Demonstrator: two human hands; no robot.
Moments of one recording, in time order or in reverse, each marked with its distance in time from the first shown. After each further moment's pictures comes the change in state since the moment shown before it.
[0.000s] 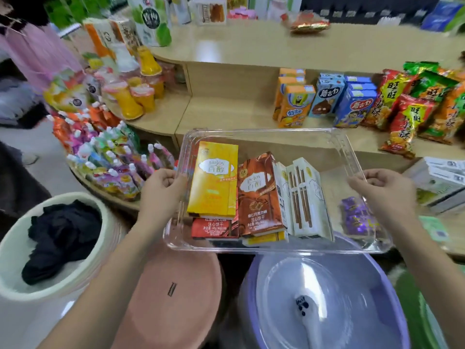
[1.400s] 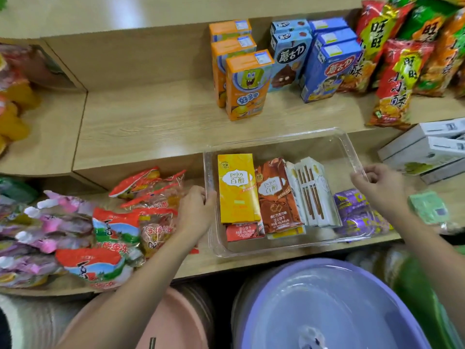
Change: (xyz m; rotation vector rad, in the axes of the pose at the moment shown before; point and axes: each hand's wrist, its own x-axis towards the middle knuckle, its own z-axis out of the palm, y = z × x) left_hand 0.160 -0.060 0.244 0.436 -0.461 0.019; right_hand 0.178 0.152 0.022 -0.338 0.118 0.208
